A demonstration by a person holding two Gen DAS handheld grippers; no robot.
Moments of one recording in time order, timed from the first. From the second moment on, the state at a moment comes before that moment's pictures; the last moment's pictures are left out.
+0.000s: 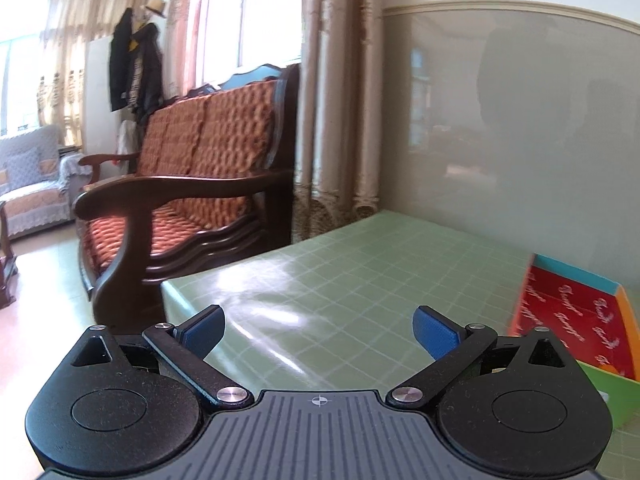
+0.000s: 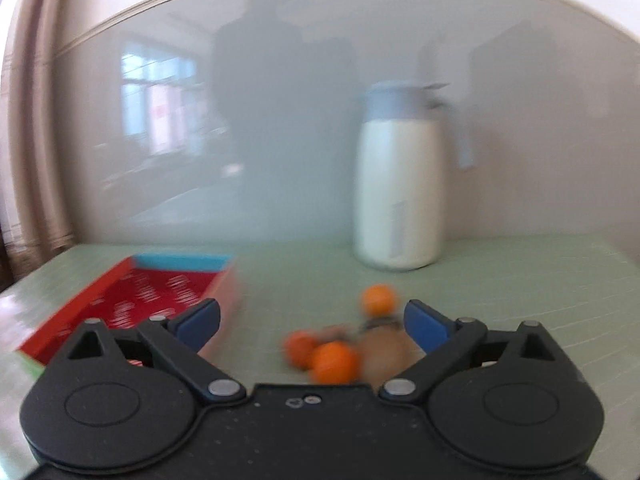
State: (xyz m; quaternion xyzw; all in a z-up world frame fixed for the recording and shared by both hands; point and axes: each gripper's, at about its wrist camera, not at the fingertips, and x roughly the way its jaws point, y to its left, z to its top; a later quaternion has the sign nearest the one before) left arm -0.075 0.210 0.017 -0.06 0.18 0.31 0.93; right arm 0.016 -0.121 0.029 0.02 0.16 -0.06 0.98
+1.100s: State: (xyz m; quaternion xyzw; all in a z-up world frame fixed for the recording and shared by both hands) left arm -0.049 -0.028 -0.002 0.09 0.22 -0.03 0.97; right arm -0.058 -0.291 0.026 0.09 0.13 -0.28 0.95
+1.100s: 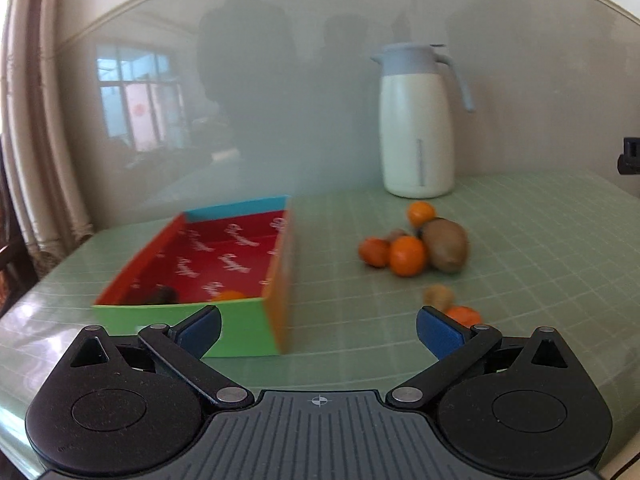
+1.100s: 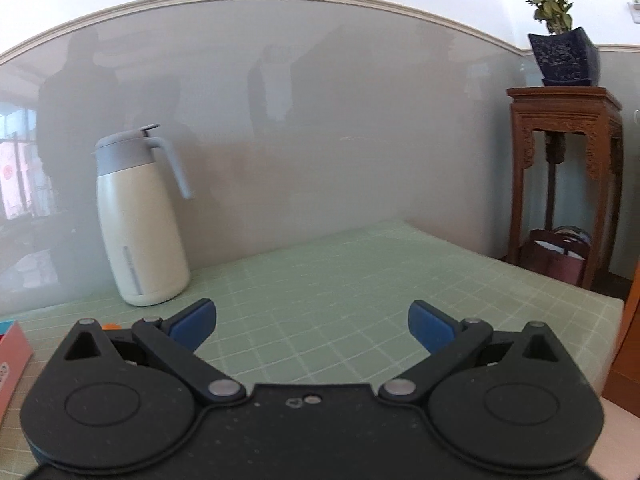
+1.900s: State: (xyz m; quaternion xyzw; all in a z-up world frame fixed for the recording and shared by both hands) left arm -0.032 -0.084 -0.017 0.05 0.26 -0.08 0.96; right arm -0.066 -0.312 0.025 0.12 0.13 -0.27 0.95
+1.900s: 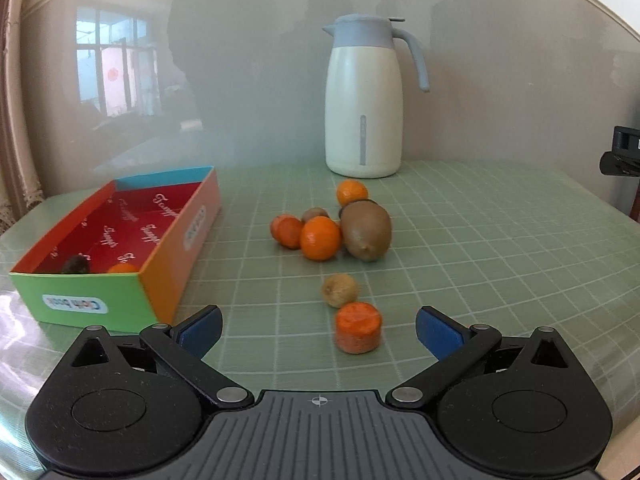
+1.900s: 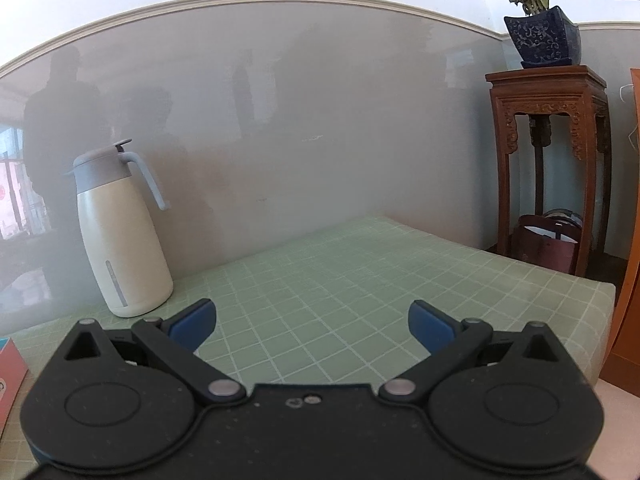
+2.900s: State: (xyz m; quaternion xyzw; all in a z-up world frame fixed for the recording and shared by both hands) left arm -0.002 -0.108 -0.041 0.01 0.31 -0.08 0.95; right arm -0.065 -0.324 0.020 0.12 0.14 -0.27 0.94
